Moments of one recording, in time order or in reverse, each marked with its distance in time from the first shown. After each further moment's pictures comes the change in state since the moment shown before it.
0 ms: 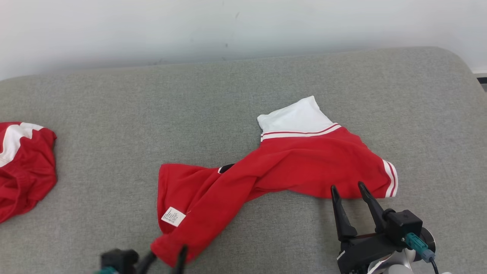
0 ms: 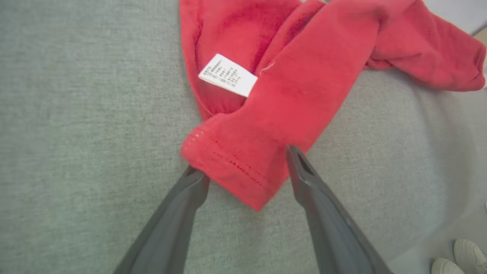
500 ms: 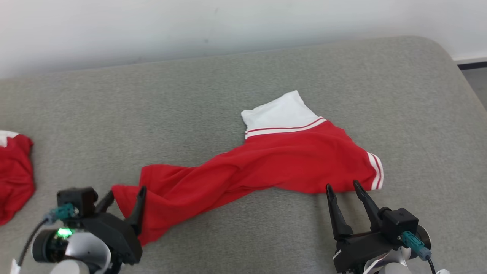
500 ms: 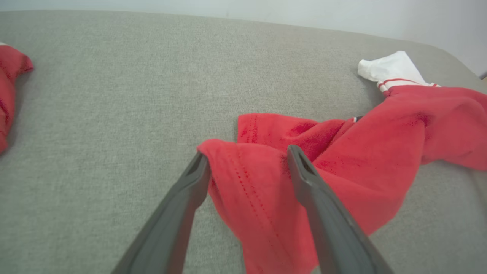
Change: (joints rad) left arm -0.232 0.081 0.085 0.042 -0.008 0.052 0.103; right arm -0.009 0.000 0.023 0.002 0.010 0.000 0.000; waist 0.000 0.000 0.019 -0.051
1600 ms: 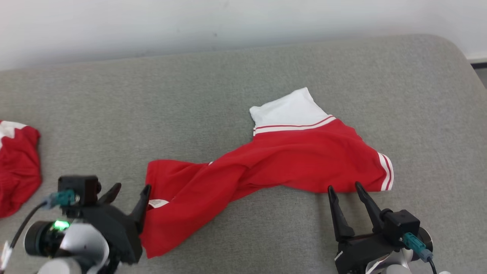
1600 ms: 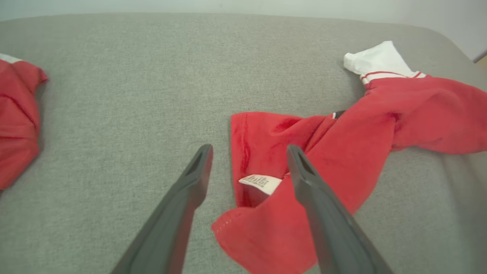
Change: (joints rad) left arm 0.041 0.067 -0.018 -0.291 -0.015 0.081 0.271; right arm 0.014 0.000 -0.008 -0.010 -0.004 0.000 0.009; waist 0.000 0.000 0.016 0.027
